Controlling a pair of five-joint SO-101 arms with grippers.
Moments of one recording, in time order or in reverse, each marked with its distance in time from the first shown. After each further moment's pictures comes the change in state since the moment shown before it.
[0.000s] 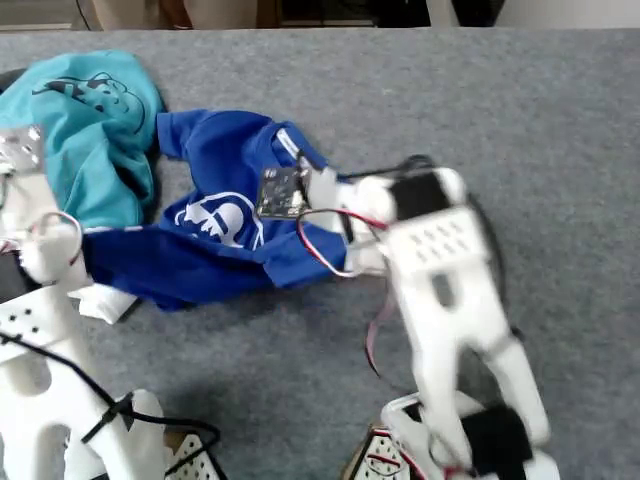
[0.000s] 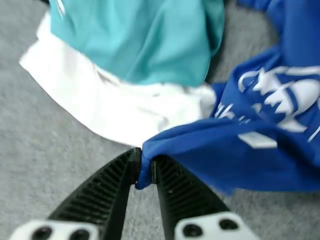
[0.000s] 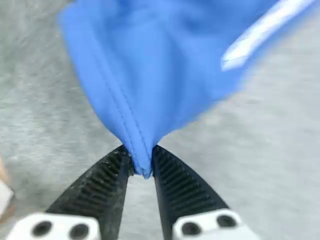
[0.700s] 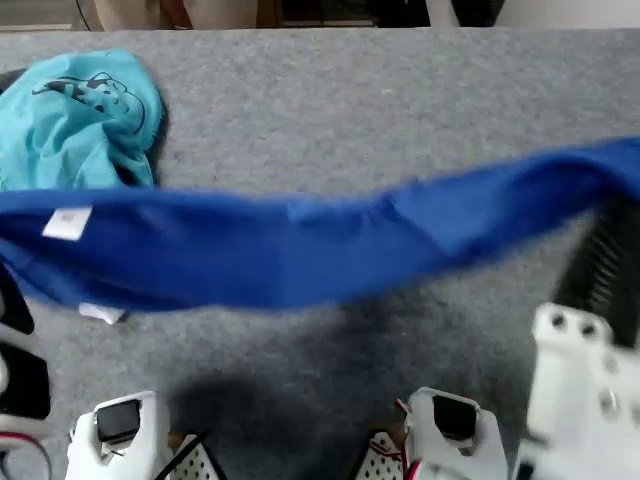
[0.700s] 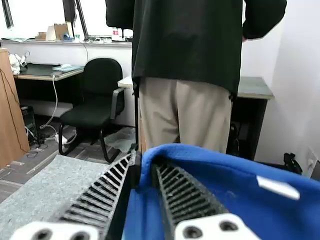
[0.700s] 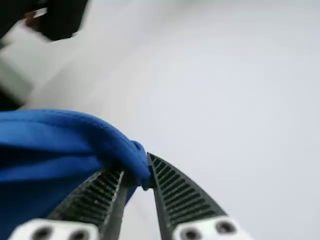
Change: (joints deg) left arm 7.6 -1.5 -71.1 16.3 11.8; right arm 34.5 -16.7 -67.6 -8.2 -16.9
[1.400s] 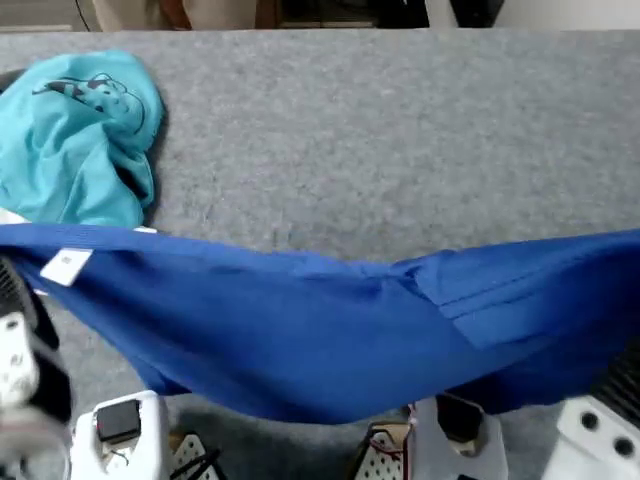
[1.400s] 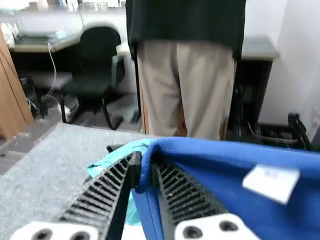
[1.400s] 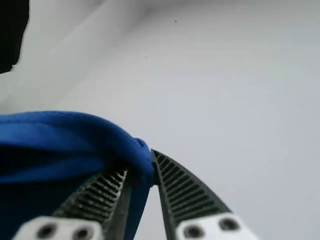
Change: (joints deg) left arm 0.0 -10.0 21.5 -1.3 -2.6; right arm 2.4 0.1 -7.4 -3.8 0.1
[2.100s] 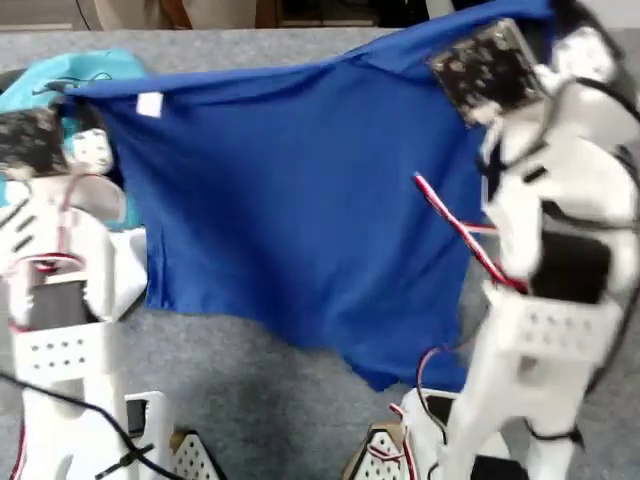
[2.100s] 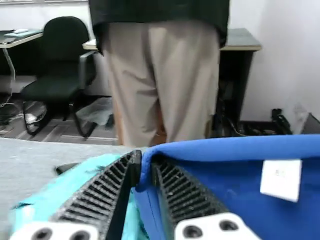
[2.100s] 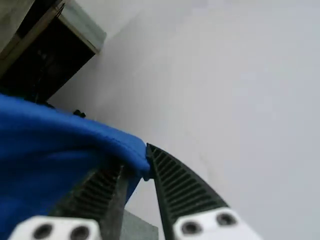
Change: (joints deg) left arm 8.1 0.7 74.5 -81.0 -0.2; right arm -11.7 7.3 68.0 -44.0 3.5
